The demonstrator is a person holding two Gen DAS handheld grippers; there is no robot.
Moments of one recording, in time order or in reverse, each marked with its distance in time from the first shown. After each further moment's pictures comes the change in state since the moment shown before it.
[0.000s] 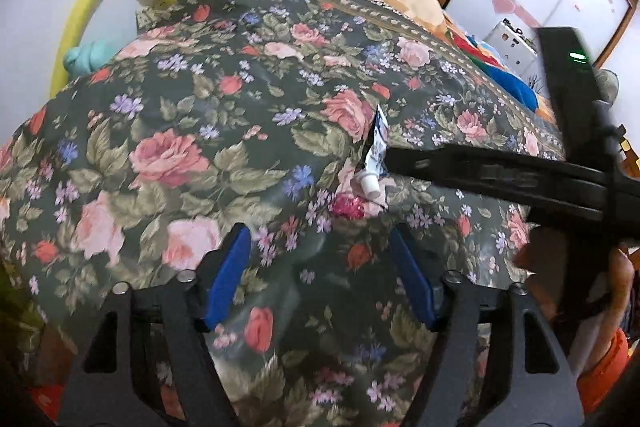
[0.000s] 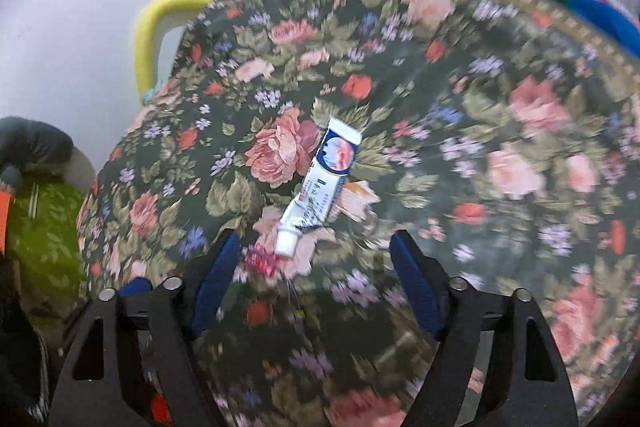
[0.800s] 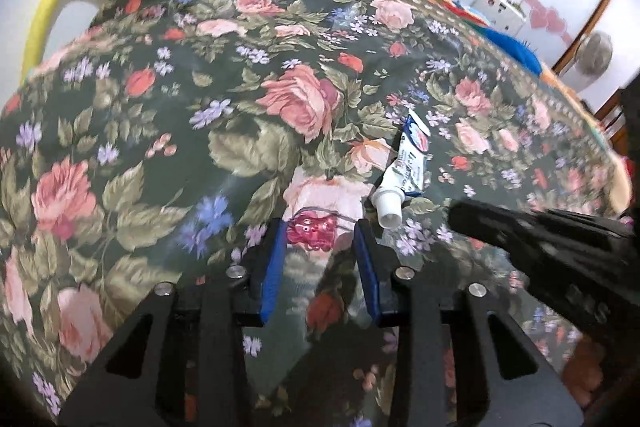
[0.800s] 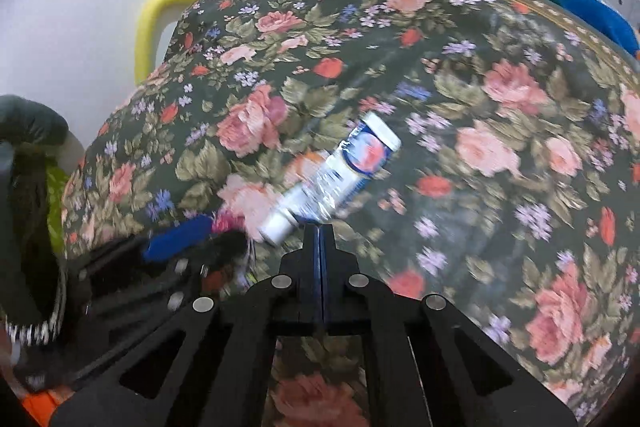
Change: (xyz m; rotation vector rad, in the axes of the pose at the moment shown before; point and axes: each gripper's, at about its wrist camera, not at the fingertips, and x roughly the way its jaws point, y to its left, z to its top) left arm 0.071 -0.033 0.013 0.115 0.076 -0.003; right arm -0.027 -0.034 -0.028 -0.075 -0.049 -0.051
